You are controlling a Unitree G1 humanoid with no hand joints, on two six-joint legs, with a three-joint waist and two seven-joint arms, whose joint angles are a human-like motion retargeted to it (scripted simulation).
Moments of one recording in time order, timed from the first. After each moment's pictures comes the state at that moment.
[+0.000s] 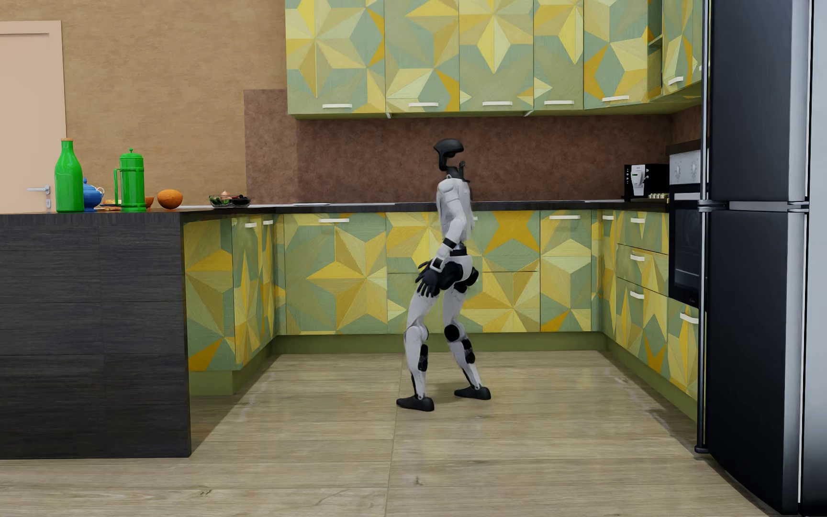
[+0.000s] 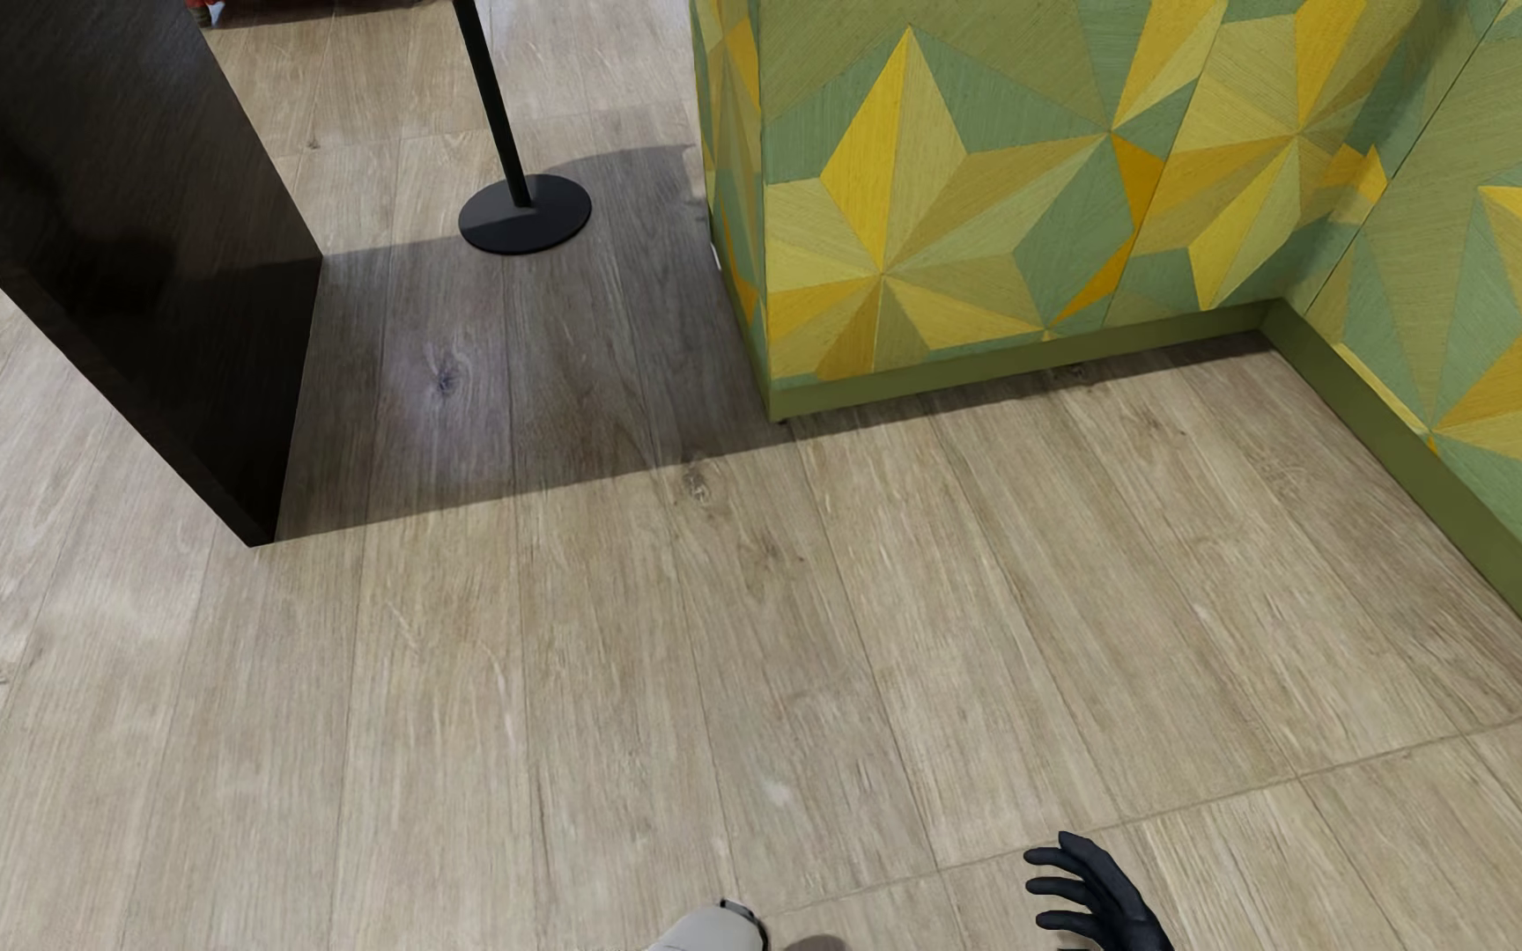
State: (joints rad) body -0.55 -0.36 0.31 -0.01 -0.15 0.00 -0.08 -0.05 0.02 0.62 0.71 0.29 0.17 -0.18 -0.40 0.13 -0.21 -0.05 0.10 -0.03 0.09 0.66 0.58 -0.06 0.01 0.11 0.06 0.02 0.01
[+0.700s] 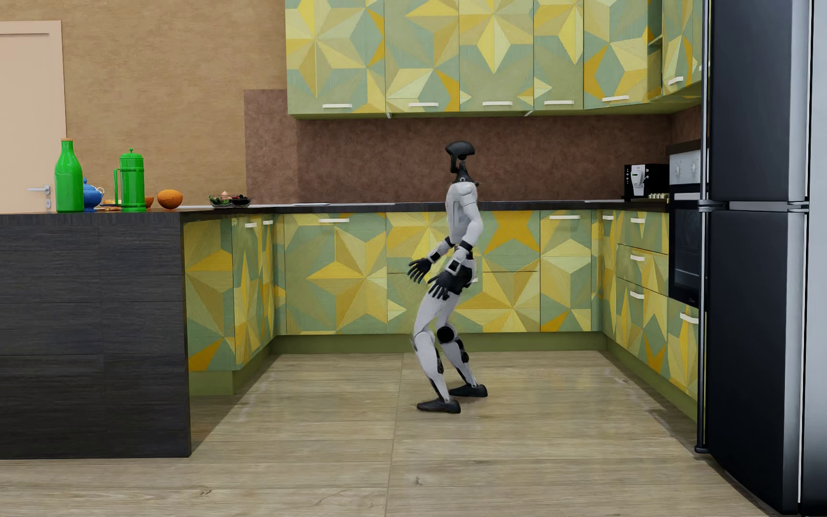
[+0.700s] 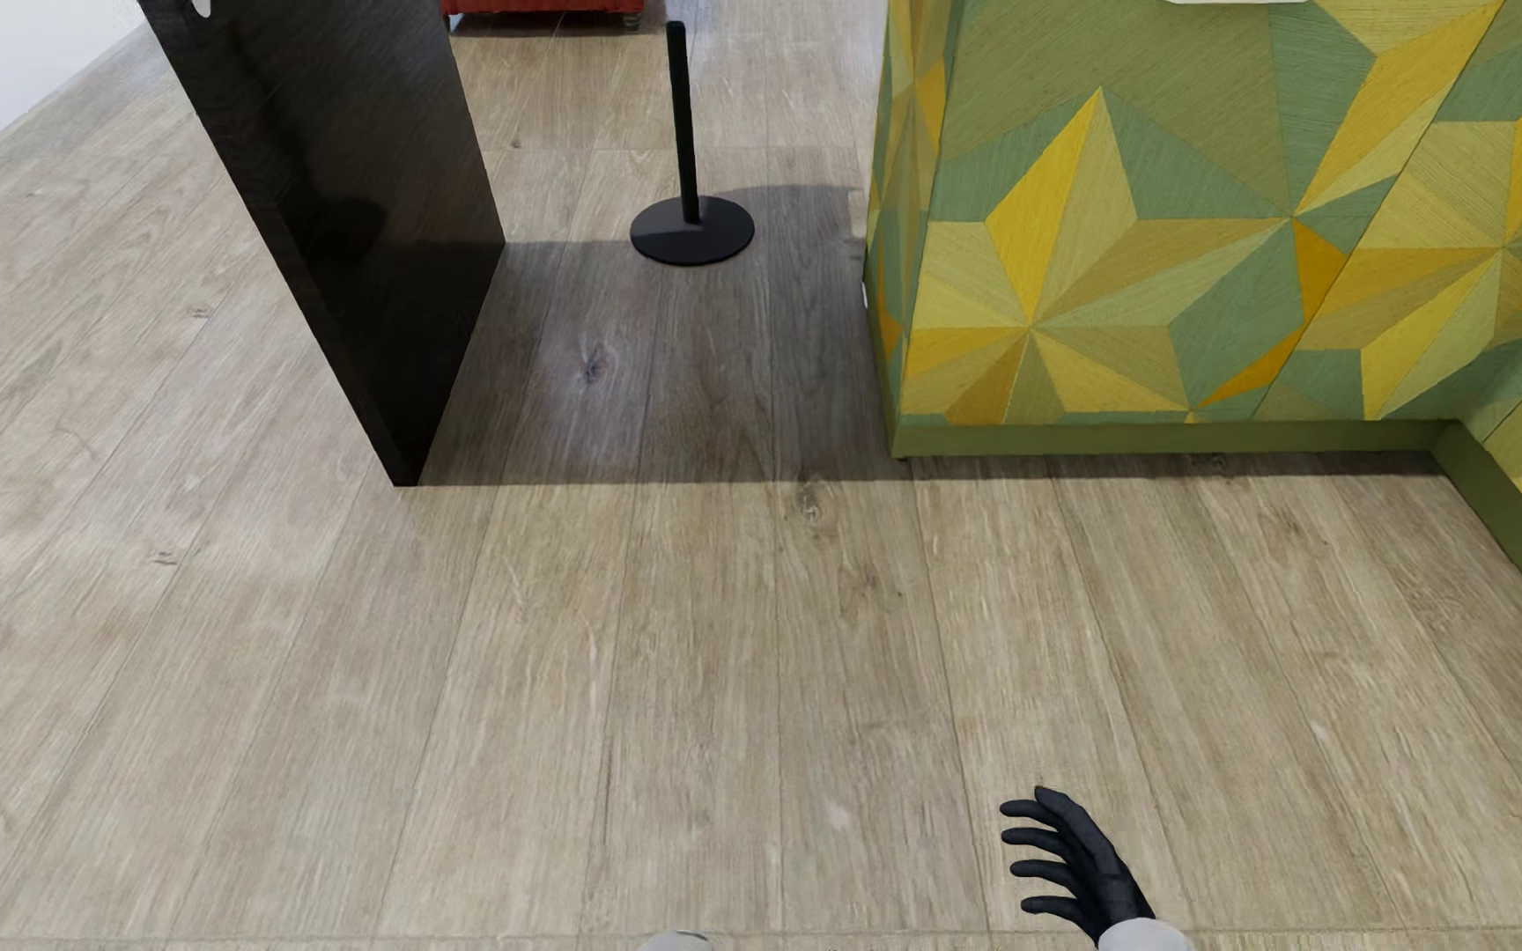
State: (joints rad) body -0.51 -0.34 0.21 0.09 -0.14 0.03 -0.01 -0.03 0.01 0.88 0.80 0.30 0.10 -0.45 -0.45 0.20 -0.17 -0.10 0.12 -0.04 0.08 0.67 0.59 -0.06 -0.01 0.03 0.03 0.00 0.01
